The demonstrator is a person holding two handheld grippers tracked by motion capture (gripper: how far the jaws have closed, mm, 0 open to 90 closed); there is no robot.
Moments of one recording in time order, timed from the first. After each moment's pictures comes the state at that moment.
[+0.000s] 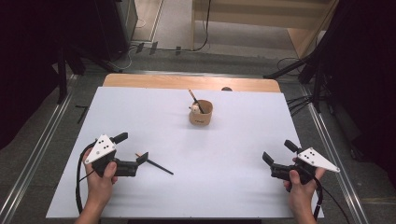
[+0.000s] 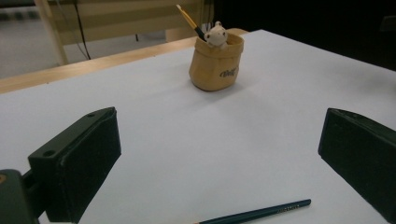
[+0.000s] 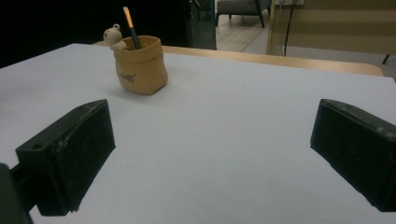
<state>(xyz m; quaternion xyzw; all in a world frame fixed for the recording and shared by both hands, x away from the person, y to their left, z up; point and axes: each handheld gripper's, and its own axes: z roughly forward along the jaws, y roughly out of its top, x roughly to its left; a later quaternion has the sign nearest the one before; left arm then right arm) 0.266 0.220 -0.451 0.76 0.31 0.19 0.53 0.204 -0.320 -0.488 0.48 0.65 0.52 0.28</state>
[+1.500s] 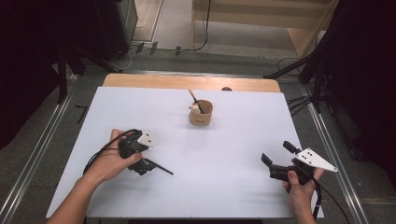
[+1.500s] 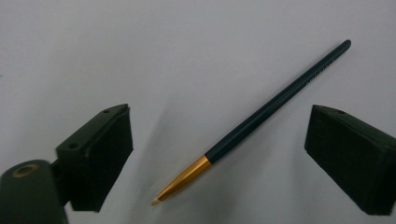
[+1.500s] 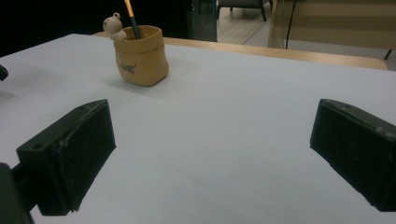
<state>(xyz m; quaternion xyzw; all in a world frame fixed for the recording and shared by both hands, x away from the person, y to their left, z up) 0.324 0.169 -0.468 0.97 0.15 0.07 0.19 0.204 -0.317 -0.490 0.48 0.66 0.51 0.28</state>
